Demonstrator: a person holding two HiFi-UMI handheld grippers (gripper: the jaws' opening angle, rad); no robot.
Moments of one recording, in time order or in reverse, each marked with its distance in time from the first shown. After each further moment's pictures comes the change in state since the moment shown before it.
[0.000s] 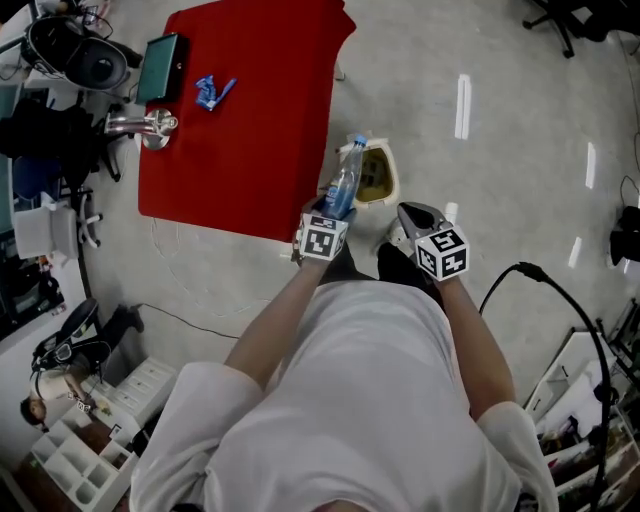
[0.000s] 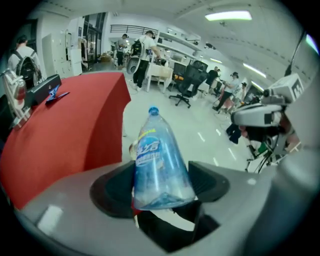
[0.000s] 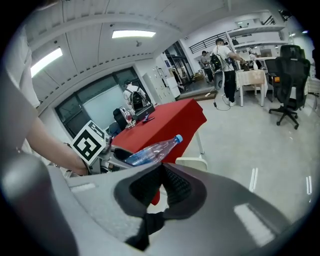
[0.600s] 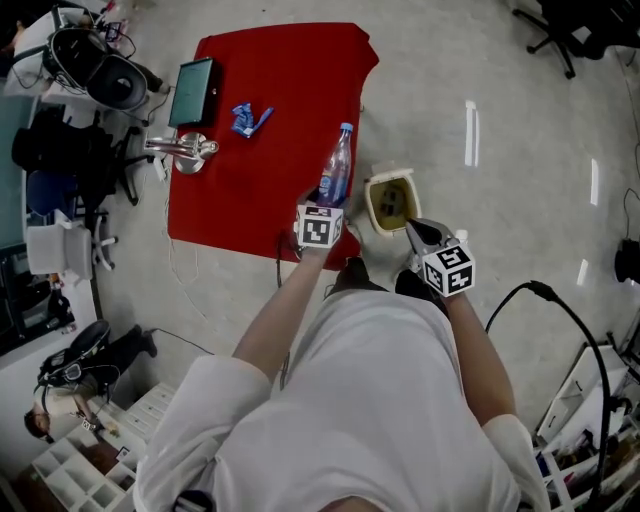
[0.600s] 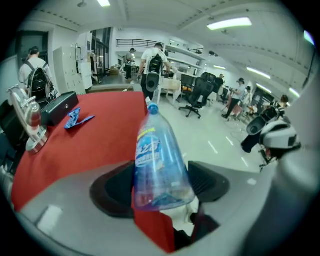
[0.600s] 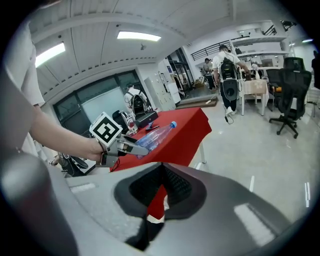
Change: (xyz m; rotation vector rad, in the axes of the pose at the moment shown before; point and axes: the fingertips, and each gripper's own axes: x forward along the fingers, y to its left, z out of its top) left arm -0.042 0.133 0.074 0.017 -0.135 0.119; right arm 0.035 0.054 0.052 -0.038 -0.056 -0.041
